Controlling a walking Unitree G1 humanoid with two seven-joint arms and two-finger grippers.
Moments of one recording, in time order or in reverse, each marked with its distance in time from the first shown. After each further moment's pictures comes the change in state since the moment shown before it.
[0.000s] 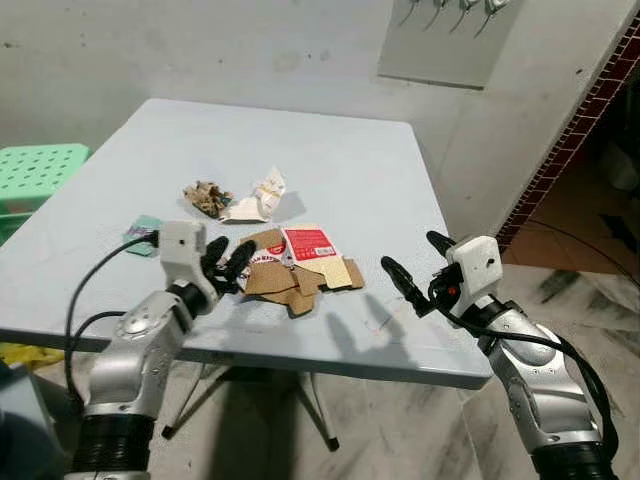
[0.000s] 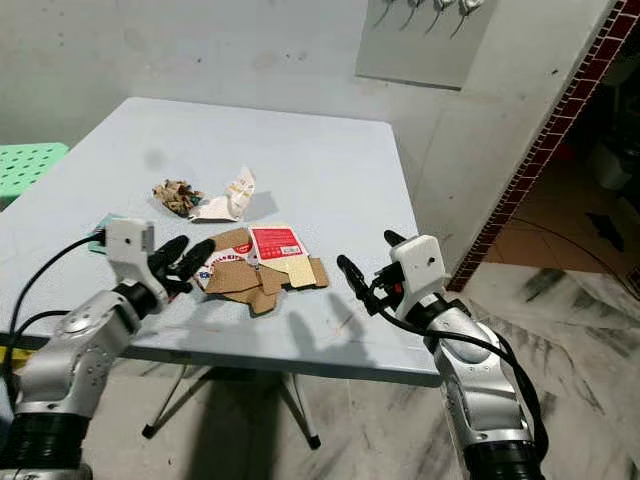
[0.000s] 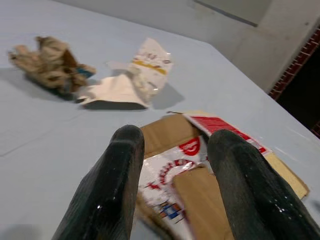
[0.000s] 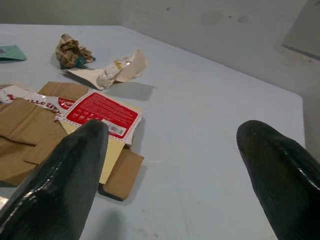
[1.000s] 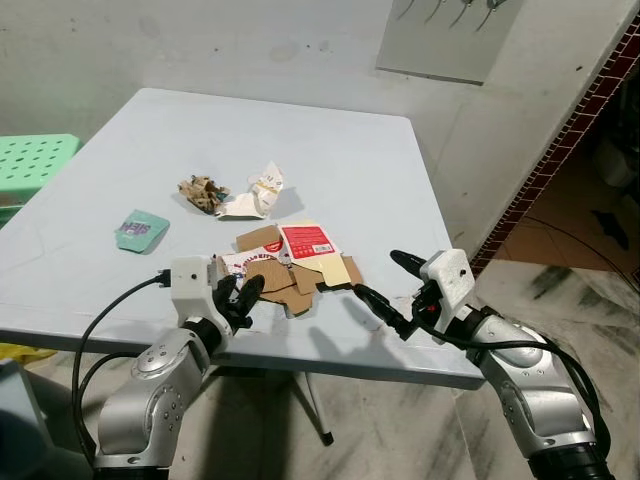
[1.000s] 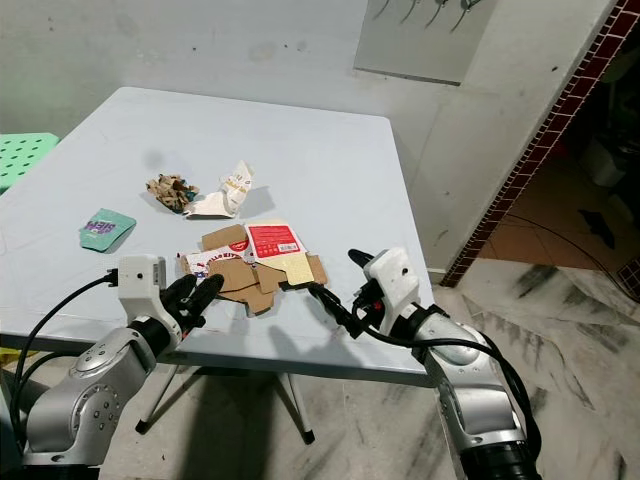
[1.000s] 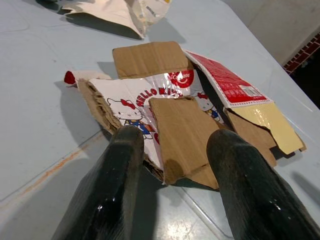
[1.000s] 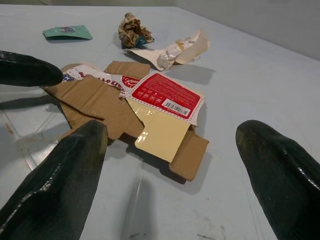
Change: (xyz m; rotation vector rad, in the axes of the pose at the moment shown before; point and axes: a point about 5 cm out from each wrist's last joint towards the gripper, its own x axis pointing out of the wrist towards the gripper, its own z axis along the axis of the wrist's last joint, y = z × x) left arm -0.016 -0.031 -0.034 -0.104 0.124 0.075; right arm 0.002 0.024 -0.005 0.028 0.043 0.230
